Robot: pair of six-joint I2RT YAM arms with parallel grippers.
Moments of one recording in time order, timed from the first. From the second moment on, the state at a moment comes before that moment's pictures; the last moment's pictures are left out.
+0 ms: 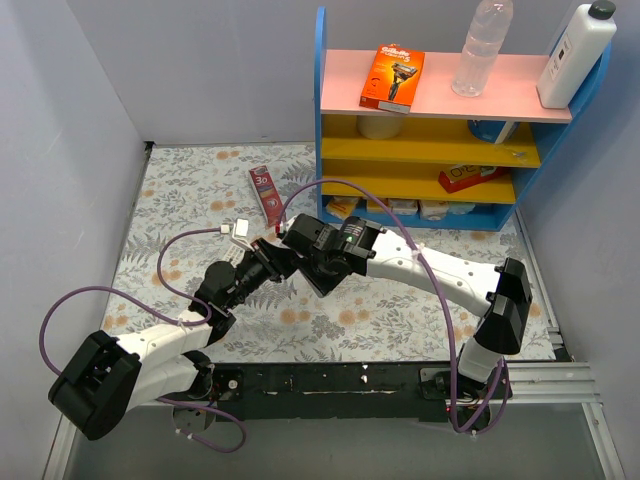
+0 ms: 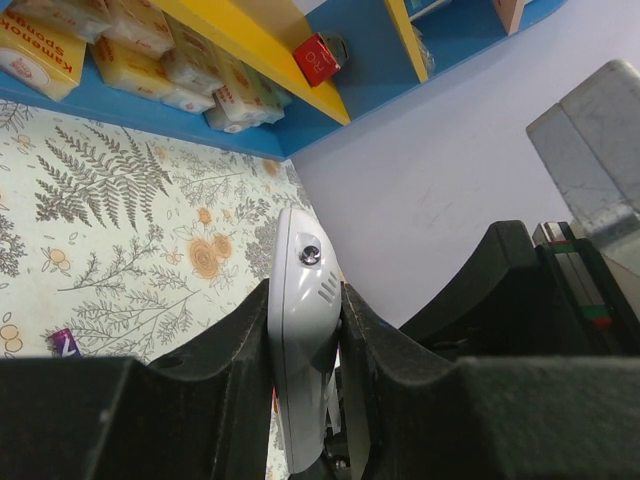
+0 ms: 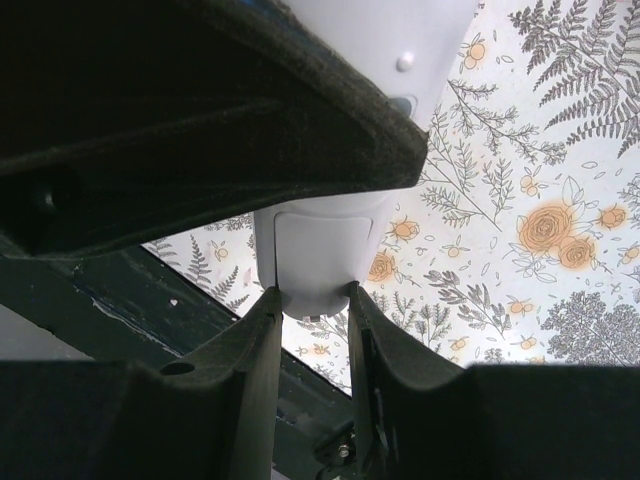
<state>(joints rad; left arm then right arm) -0.63 1.06 0.24 0.91 0.20 -1.04 1.16 1.69 1.63 -1.09 0.18 0.27</state>
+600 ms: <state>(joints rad) -0.63 1.04 0.23 0.88 0.15 -1.16 1.16 1.65 1.59 -1.05 0.17 0.25</state>
